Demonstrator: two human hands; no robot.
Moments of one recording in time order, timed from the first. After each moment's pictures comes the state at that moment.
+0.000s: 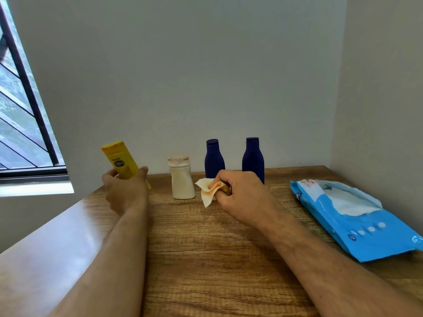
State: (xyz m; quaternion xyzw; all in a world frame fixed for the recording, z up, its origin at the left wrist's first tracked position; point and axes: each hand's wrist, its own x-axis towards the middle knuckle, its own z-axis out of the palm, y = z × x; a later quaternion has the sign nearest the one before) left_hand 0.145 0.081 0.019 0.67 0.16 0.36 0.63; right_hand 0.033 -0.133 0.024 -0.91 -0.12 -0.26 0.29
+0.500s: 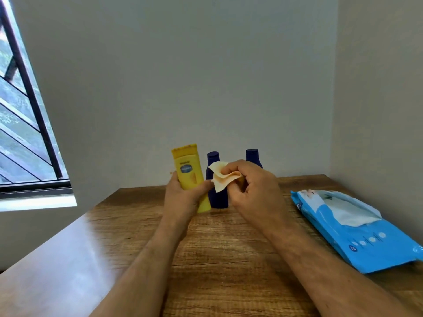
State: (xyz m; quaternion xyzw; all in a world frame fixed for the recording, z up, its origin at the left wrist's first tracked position) left_hand 0.094 0.012 0.024 0.65 -0.19 0.12 0.73; right_hand 0.027 -0.140 0.034 -0.82 -0.11 -0.45 0.33
